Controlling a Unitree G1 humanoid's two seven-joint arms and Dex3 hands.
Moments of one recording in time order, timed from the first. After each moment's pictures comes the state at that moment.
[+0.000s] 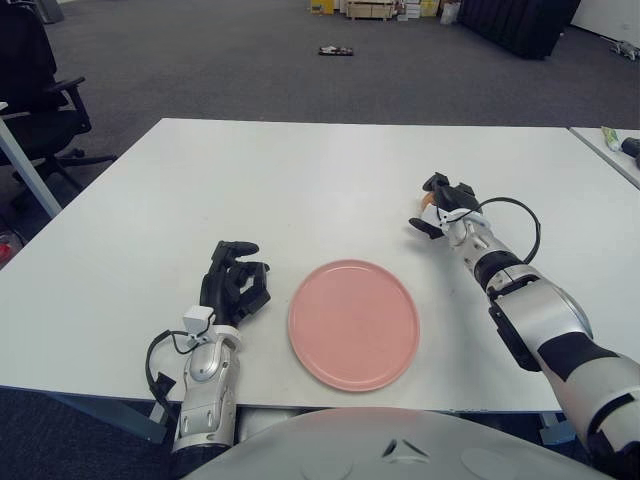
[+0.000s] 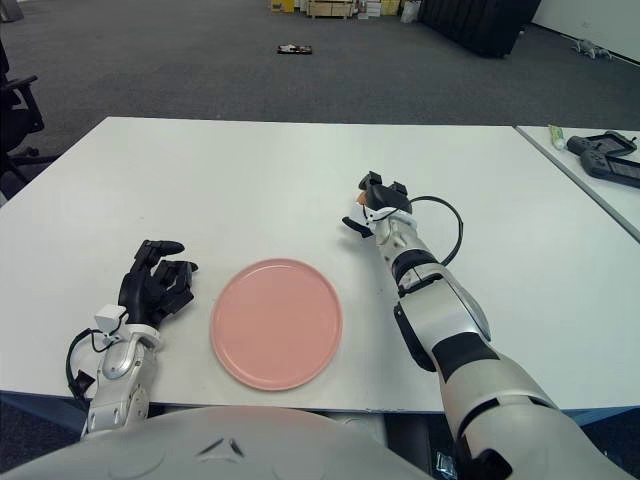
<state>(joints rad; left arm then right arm) 0.32 -0.08 0.09 -0.02 -0.13 -0.21 -0.02 -0.78 -0.24 0.39 1.32 -0.56 -0.09 -0.30</state>
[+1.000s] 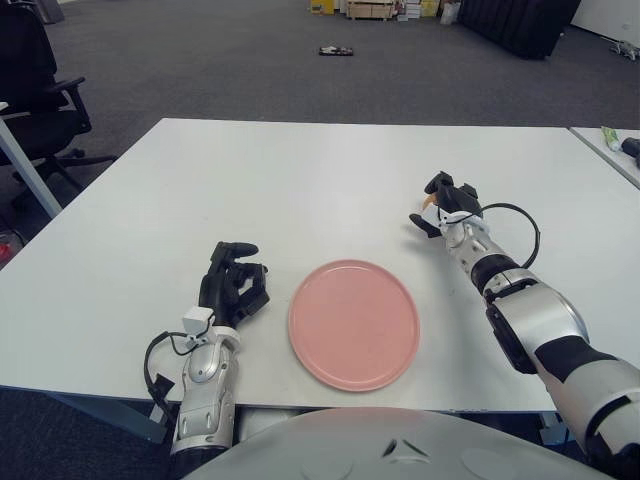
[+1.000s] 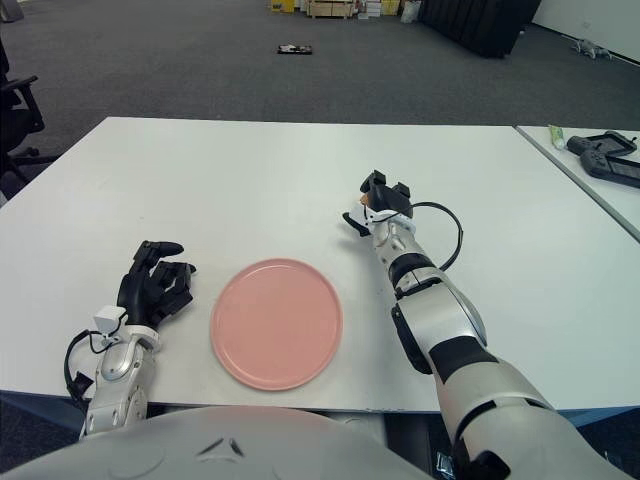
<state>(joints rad) 0.32 -0.07 0.09 -0.02 -0.11 -0.20 -0.02 -0.76 -0.21 0.33 1.32 -0.53 -0.07 -0.39</state>
